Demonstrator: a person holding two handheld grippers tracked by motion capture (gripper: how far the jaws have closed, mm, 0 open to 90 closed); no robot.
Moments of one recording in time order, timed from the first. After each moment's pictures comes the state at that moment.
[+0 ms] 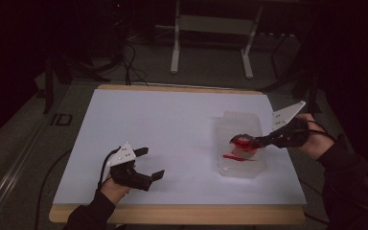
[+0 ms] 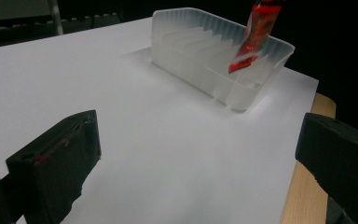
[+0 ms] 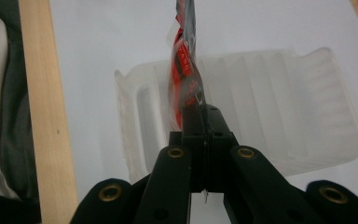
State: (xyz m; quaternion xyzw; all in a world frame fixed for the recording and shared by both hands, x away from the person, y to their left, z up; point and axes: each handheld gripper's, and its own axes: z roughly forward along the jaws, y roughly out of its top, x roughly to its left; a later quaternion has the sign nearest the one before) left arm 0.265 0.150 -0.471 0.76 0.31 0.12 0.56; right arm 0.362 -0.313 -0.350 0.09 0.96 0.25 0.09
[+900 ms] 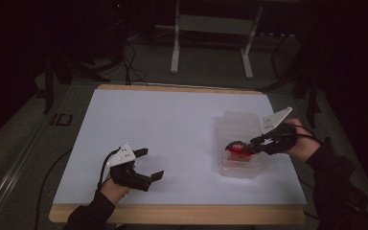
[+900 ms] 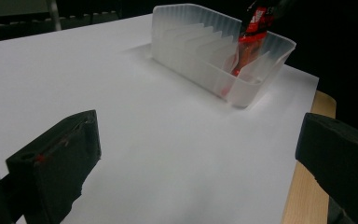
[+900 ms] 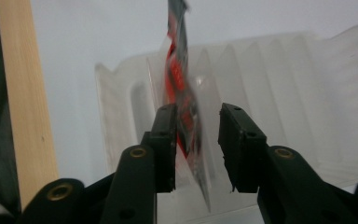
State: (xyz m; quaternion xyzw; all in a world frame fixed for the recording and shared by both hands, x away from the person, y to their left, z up) left arm 0.265 0.152 -0.476 0.77 0.31 0.11 0.55; right arm 0.372 -0.303 -0.384 0.10 0.96 0.25 0.07
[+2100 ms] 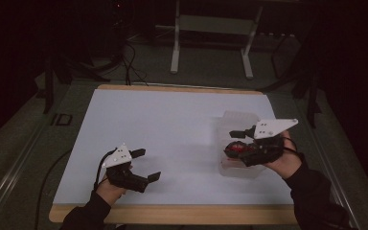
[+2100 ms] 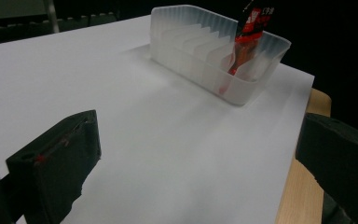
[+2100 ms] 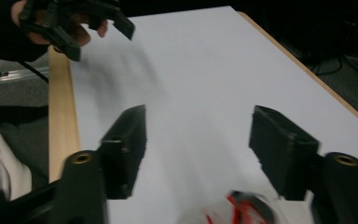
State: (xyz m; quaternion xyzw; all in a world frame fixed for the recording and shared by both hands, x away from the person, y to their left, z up) left arm 0.261 0.160 -0.474 0.77 0.30 0.11 0.56; right arm 0.314 -0.246 -0.361 0.13 0.87 0.46 0.12
